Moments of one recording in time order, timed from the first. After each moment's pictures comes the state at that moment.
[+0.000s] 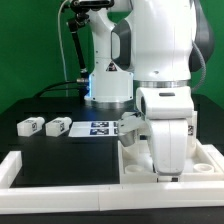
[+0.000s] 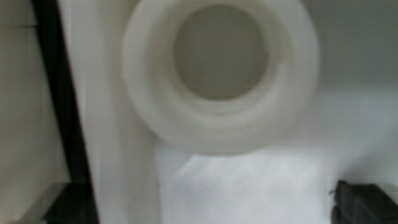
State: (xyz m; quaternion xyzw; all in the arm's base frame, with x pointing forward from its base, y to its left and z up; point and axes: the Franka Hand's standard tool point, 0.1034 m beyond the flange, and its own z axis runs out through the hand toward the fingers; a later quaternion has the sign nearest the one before) arm 0.604 0.046 0.007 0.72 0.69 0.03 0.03
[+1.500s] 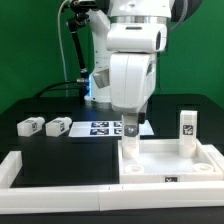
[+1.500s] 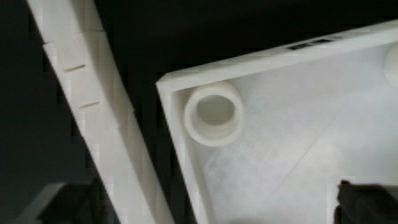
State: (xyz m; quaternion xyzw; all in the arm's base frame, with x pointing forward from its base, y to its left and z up) arm 0.598 0.007 0.098 0.82 0.57 0.01 0.04
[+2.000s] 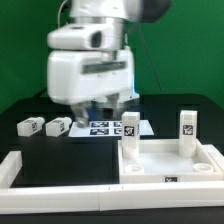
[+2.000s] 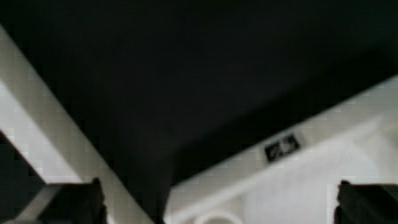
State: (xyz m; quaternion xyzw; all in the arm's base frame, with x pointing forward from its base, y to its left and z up) arm 0.552 -0.069 0.102 0.88 0.47 0.02 0.04
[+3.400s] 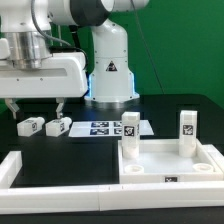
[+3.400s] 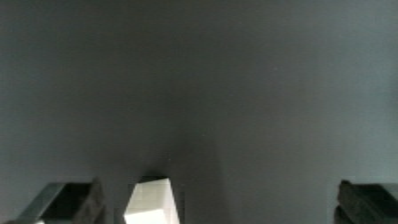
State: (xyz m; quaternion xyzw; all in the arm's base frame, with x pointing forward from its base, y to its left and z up) arm 0.464 -0.171 0.080 1.00 -0.10 -0.01 -0.01
